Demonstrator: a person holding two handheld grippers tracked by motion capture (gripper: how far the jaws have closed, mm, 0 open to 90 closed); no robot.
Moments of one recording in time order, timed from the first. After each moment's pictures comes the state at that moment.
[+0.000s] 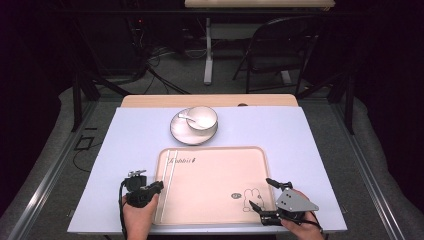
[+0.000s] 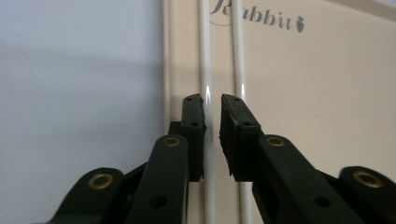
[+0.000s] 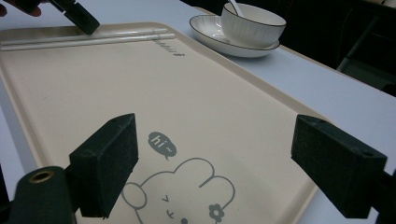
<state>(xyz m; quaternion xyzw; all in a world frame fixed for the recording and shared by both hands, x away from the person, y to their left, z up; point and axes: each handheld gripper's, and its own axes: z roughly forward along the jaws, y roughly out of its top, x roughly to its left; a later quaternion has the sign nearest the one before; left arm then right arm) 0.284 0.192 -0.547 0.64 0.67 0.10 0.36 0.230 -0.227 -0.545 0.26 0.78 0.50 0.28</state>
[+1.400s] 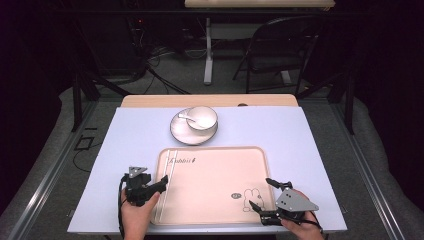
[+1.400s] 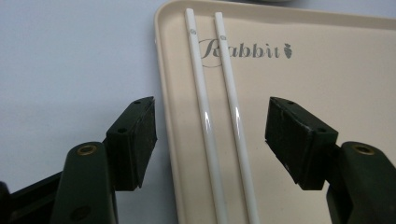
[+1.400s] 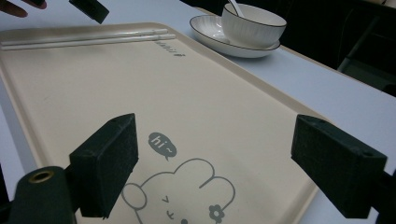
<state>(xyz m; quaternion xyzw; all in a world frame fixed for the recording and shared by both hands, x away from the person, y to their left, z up) 0.289 0.194 -0.543 0.67 0.61 0.17 0.38 0.231 -0.227 -0.545 0.26 0.78 0.50 0.28</state>
